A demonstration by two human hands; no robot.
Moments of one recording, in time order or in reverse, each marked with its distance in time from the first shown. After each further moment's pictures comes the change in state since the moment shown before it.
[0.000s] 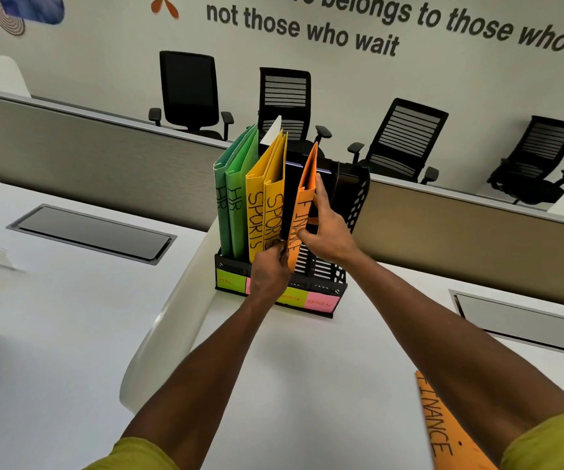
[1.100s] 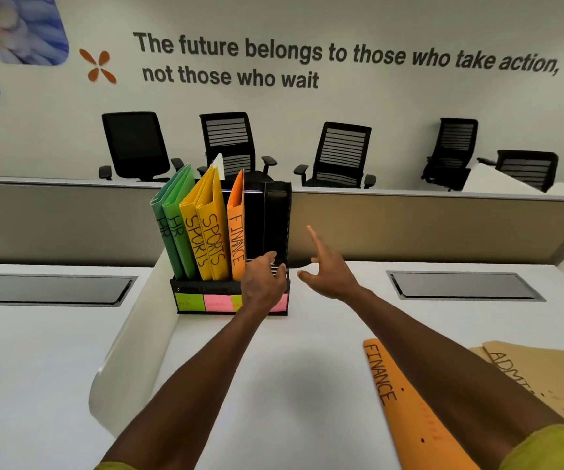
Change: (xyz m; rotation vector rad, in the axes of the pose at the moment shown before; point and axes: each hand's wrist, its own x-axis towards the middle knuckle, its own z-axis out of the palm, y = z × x) left_hand -0.071 0.119 0.015 0.061 -0.115 0.122; right_hand -0.148 0.046 -0.083 -0.091 0.083 0.185
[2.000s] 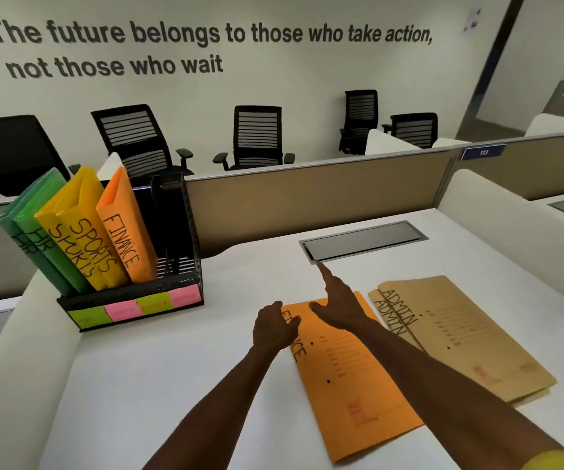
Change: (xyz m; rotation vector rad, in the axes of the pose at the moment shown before) left_hand -0.156 0.085 0.164 0.120 -0.606 -0.069; right_hand -0.181 0.169 -0.072 -0.040 0.052 0.389
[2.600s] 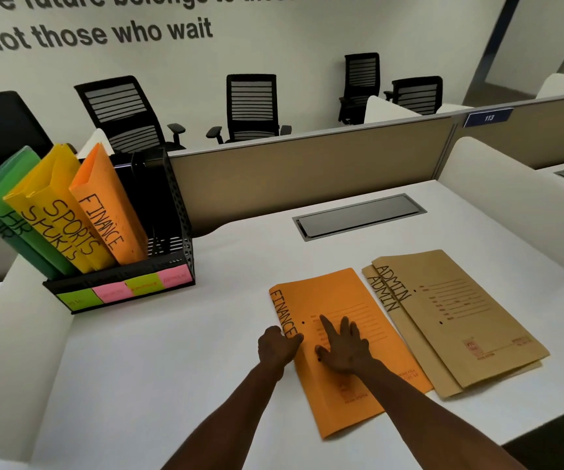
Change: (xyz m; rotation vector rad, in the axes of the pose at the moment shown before) left_hand -0.051 -0.009 0.064 -0.350 -0.108 -0.443; right_hand -0.075 0.081 0.069 -0.359 -0.438 0.317
